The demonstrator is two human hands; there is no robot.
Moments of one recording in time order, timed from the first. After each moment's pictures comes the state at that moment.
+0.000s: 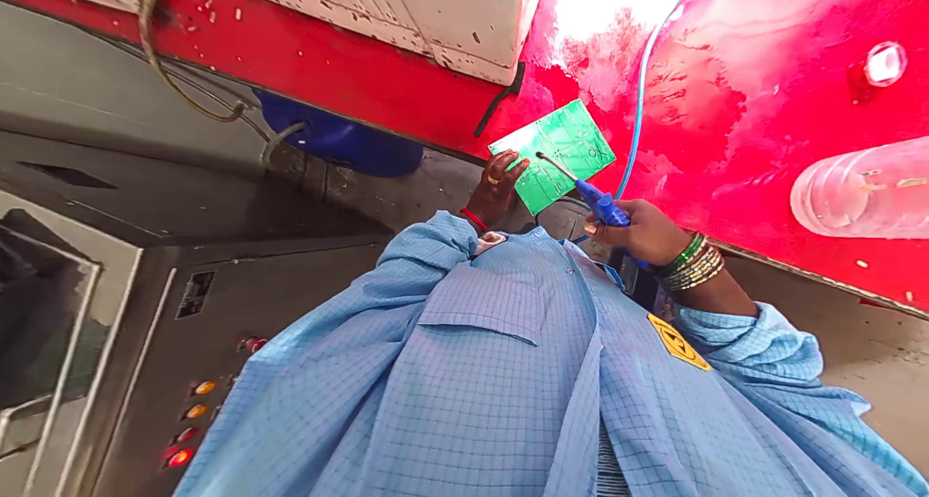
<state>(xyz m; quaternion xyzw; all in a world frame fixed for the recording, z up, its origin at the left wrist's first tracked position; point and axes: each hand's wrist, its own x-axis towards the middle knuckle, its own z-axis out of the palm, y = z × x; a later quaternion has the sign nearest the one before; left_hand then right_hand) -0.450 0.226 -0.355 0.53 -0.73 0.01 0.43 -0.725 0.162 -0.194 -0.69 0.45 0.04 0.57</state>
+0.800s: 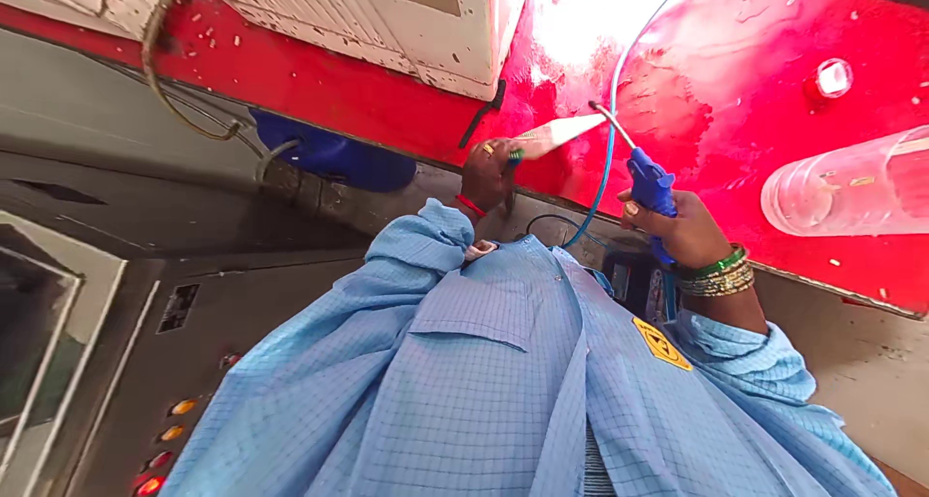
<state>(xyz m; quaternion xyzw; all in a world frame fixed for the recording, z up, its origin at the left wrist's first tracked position) -0.472 0.194 -0.278 0.62 -0.68 -0.06 0.39 -0.777 0.156 -0.167 -0.68 0.47 -0.15 0.54</state>
